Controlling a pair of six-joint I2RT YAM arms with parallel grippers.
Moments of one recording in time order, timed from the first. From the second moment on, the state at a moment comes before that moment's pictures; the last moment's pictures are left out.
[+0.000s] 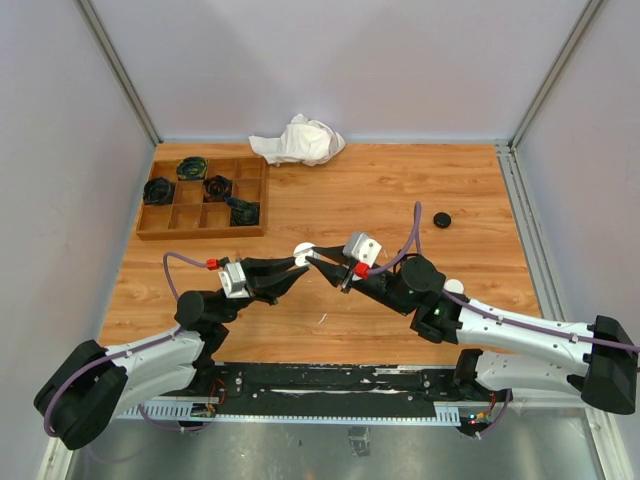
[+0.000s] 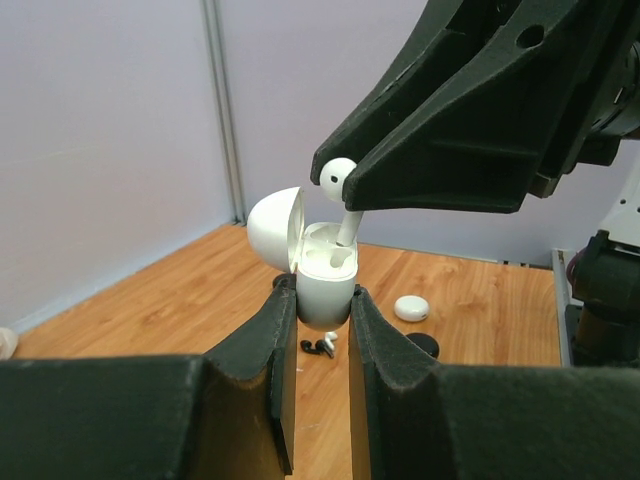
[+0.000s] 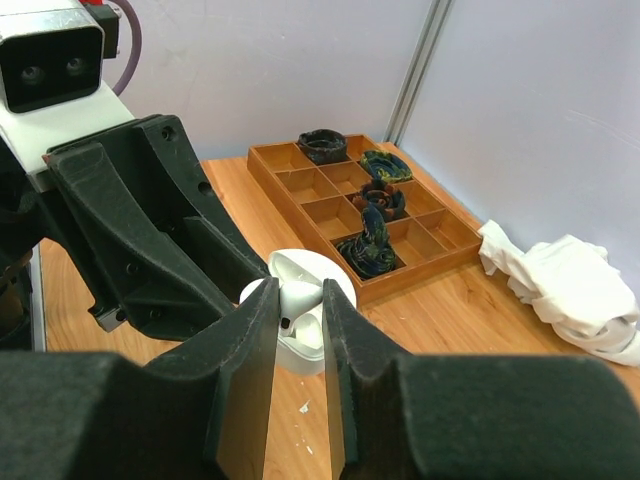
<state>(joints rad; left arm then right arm) -0.66 0.94 0.09 1.38 0.43 -0.16 1.15 1.03 0.67 0.52 0.03 -0.22</state>
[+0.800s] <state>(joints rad) -0.68 0.92 0.09 1.30 0.38 -0.11 1.17 1.07 0.70 0.42 0.14 -0.25</state>
